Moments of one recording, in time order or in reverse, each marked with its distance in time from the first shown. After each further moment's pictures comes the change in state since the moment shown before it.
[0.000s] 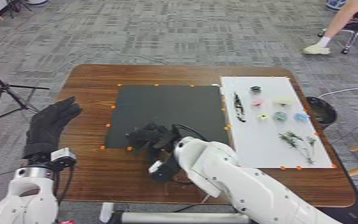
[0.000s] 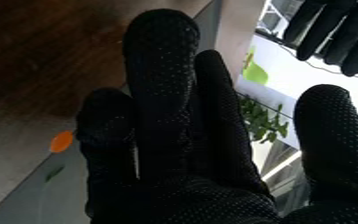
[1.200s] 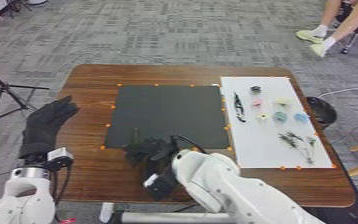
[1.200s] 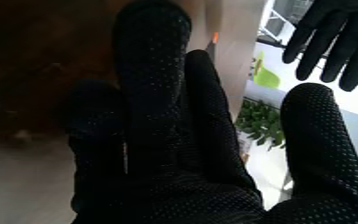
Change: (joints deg) left arm 0.5 0.1 -0.8 -0.8 0.0 0.1 0.0; right arm -3.0 0.6 -1.2 -4.9 6.3 3.4 6.1
